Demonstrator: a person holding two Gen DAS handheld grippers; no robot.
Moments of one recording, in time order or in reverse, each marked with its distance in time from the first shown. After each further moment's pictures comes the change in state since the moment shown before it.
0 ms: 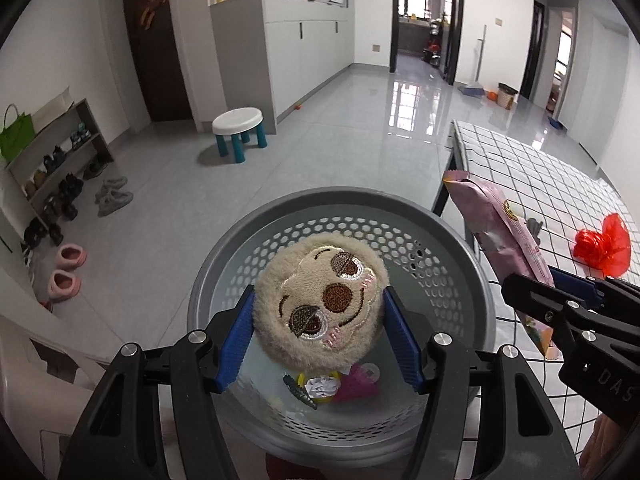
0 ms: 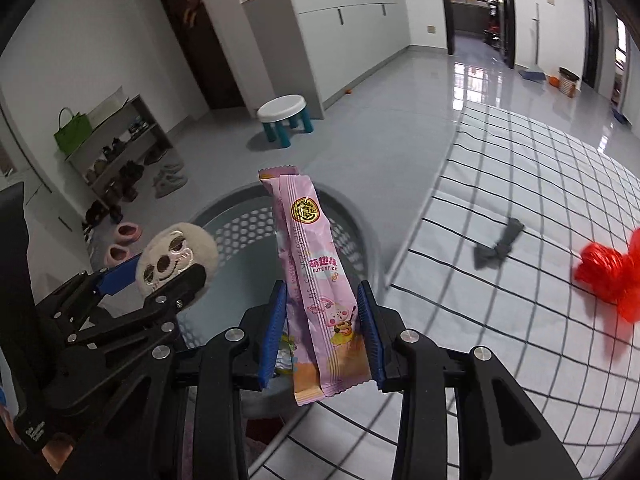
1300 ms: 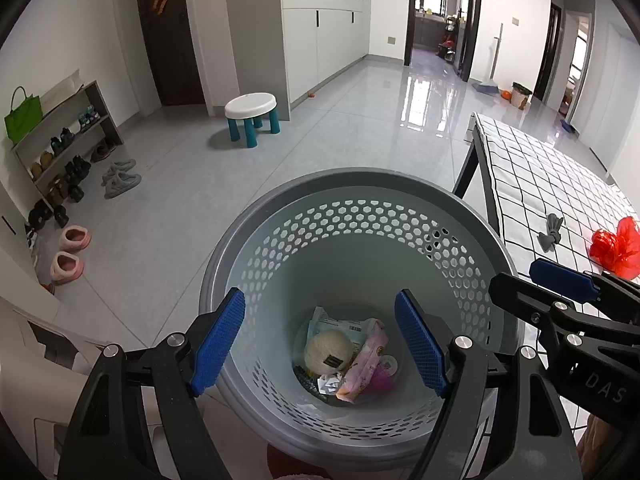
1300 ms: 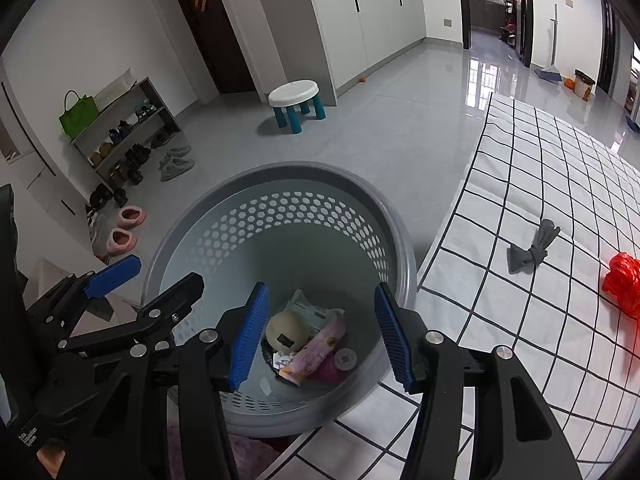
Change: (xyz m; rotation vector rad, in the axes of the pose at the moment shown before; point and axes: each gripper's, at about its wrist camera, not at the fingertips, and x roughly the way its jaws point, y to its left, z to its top) left arm 0.020 0.019 -0.006 -0.036 0.035 0.024; right arm 0.031 0.007 0.003 -0.033 0.043 0.021
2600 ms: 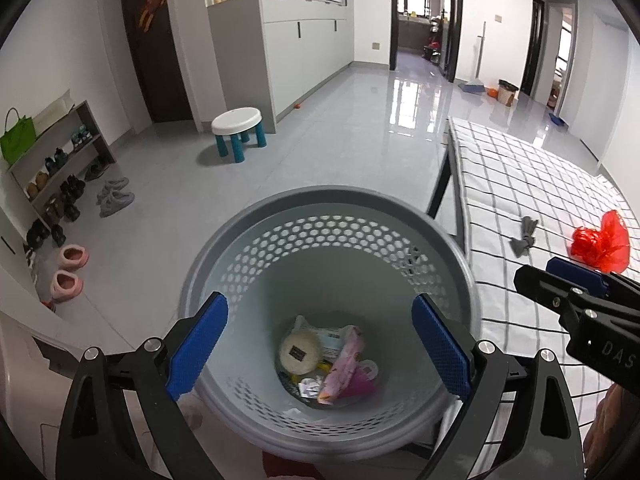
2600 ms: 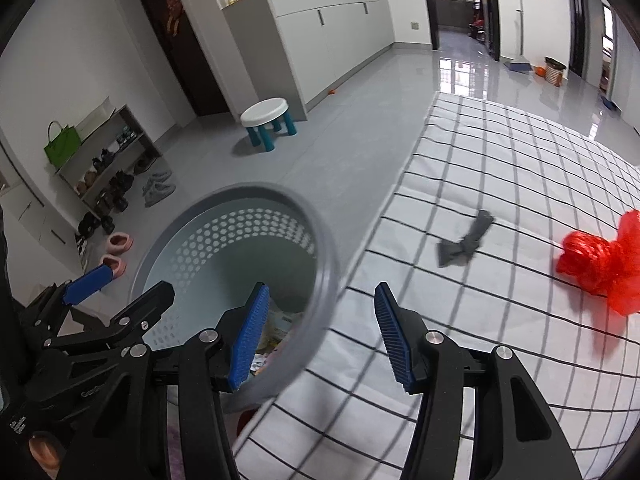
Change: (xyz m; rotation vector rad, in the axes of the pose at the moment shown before) left arm -0.022 -0.033 0.009 0.056 -0.030 -0.019; right arm -0.043 -0.052 -0.009 0.094 -0.056 -0.049
